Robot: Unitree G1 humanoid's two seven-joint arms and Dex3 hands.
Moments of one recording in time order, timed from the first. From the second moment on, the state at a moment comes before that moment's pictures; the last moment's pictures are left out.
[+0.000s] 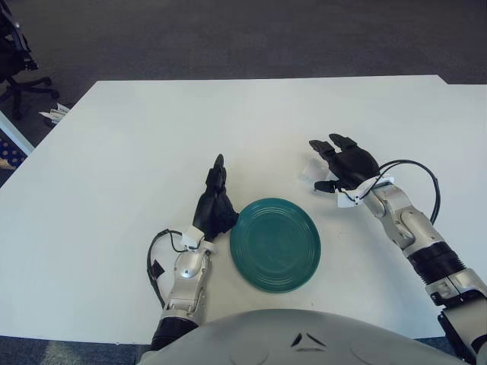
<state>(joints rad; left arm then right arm) 0.21 -0.09 -0.12 0.22 -0.02 -0.29 -0.13 -0.30 -0.56 0.38 0.12 -0.96 -0.06 0.08</state>
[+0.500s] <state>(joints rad) 0.19 -0.10 -0.12 0.23 -0.03 -0.28 -0.14 -0.30 -0.57 0.37 0.04 -0.95 -0.07 0.16</state>
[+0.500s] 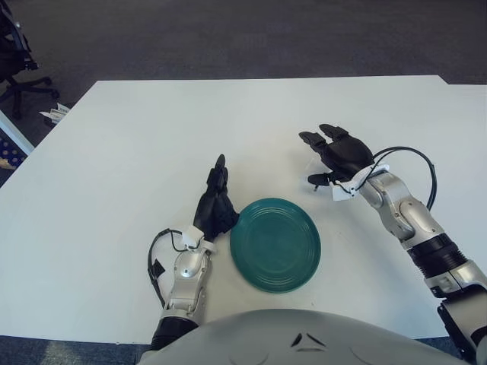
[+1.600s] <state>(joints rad) 0.16 -0.11 -0.12 0.26 0.01 -0.28 -0.07 -0.32 -0.57 0.39 0.07 -0.96 -0.12 0.20</state>
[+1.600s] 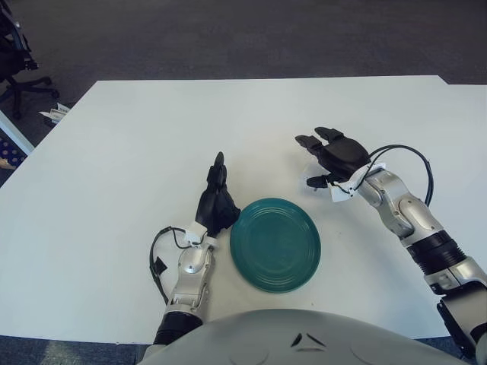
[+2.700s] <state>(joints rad) 0.15 -0.11 -0.11 0.28 0.00 -0.28 -0.10 -0.31 -0.53 0.40 0.19 -0.92 -0.14 0.11</state>
